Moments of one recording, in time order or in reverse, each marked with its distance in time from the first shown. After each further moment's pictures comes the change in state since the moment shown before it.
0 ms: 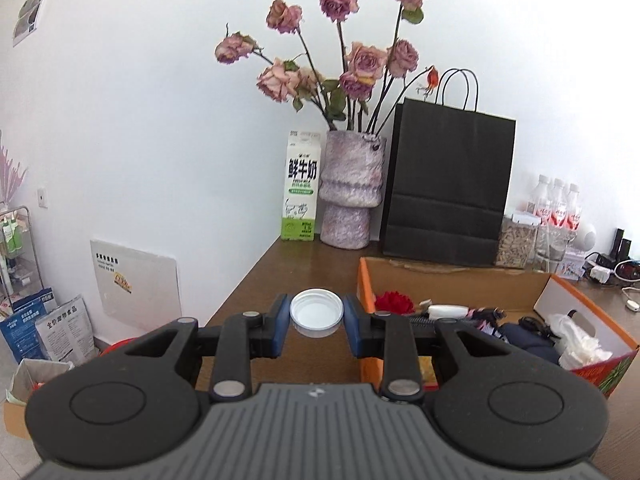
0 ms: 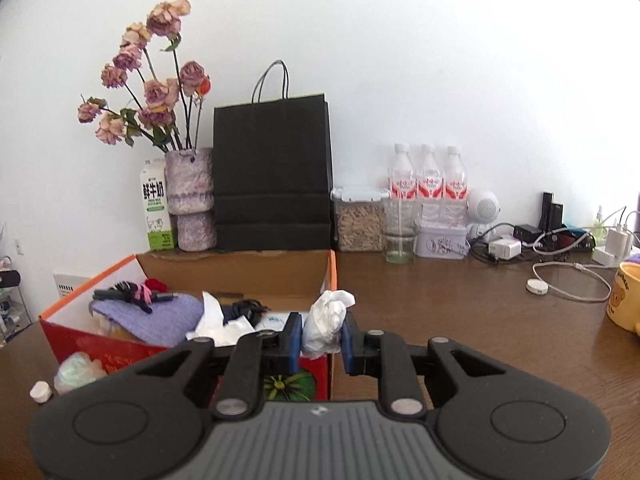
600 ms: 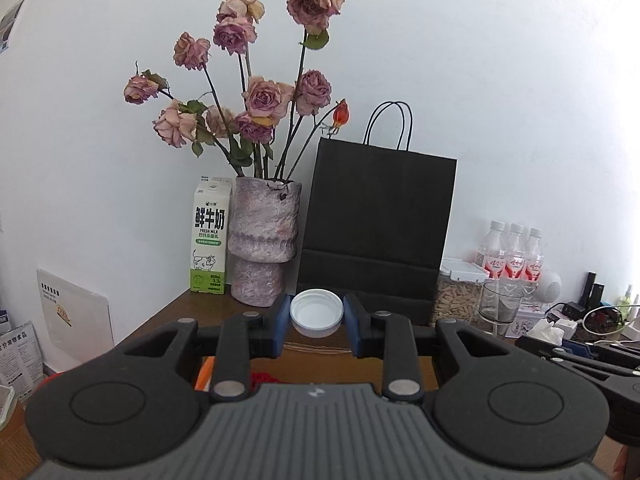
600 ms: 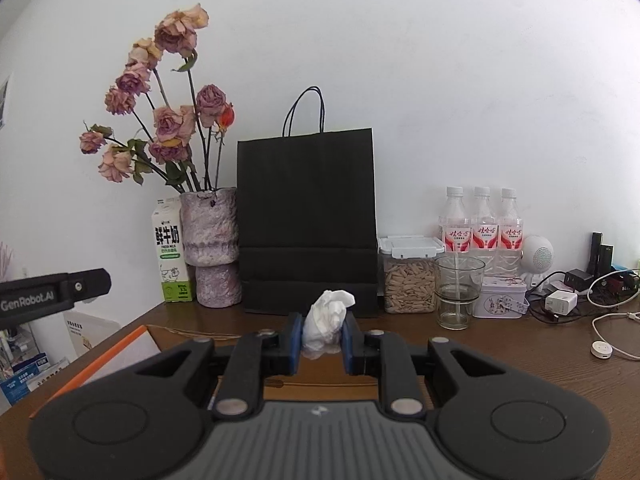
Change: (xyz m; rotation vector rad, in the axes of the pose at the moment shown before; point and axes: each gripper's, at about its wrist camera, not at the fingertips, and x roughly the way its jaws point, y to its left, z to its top) left arm 0.064 -0.133 0.037 -0.031 -0.096 -0.065; right arm 0.100 0.049 0.060 -0.001 -0.066 0.036
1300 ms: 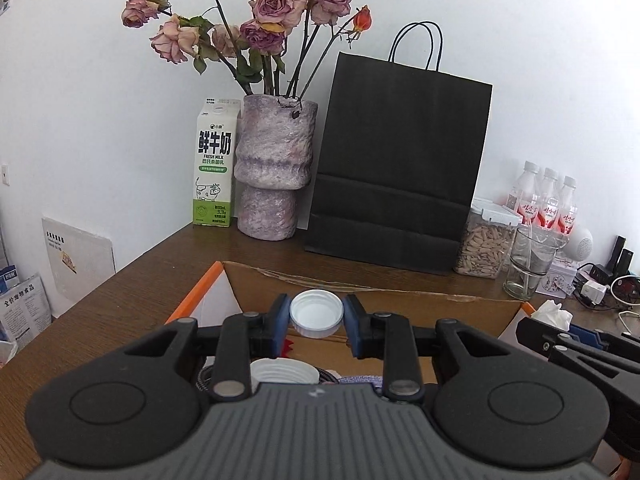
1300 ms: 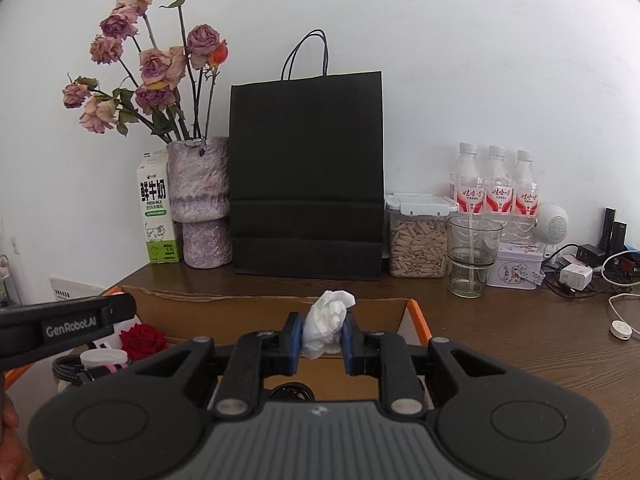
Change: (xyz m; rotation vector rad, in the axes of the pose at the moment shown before) left arm 0.050 0.004 -0.035 -0.015 0.172 0.052; right arm 0.049 0.007 -0.024 -0.023 0.105 -0.006
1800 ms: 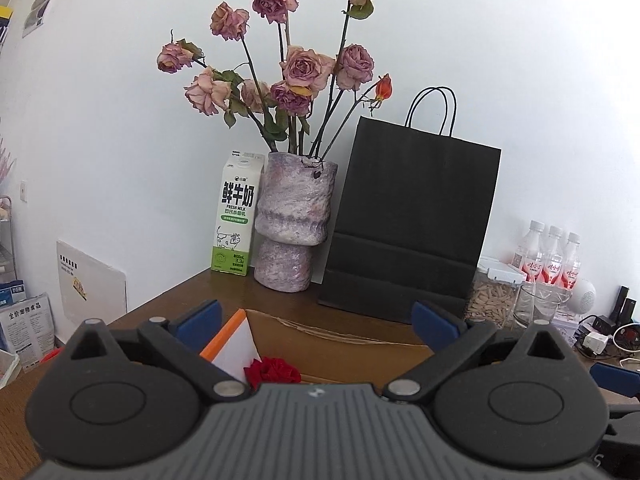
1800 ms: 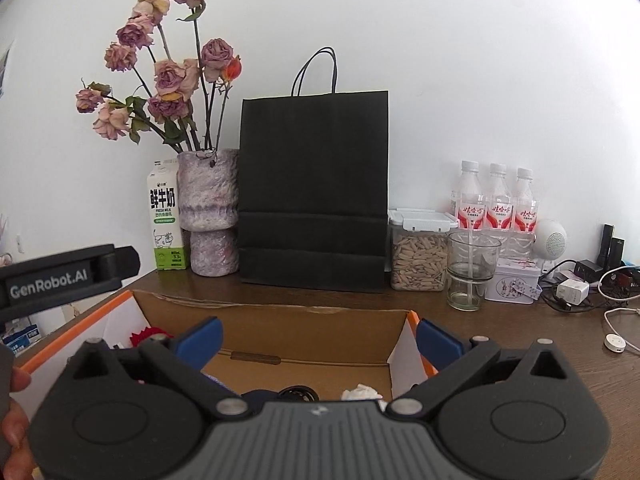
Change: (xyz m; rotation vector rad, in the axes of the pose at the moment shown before) left arm -0.027 0.010 0.005 -0.065 -0.170 0.028; right arm -0.019 0.003 0.002 -0.020 -0.043 0.002
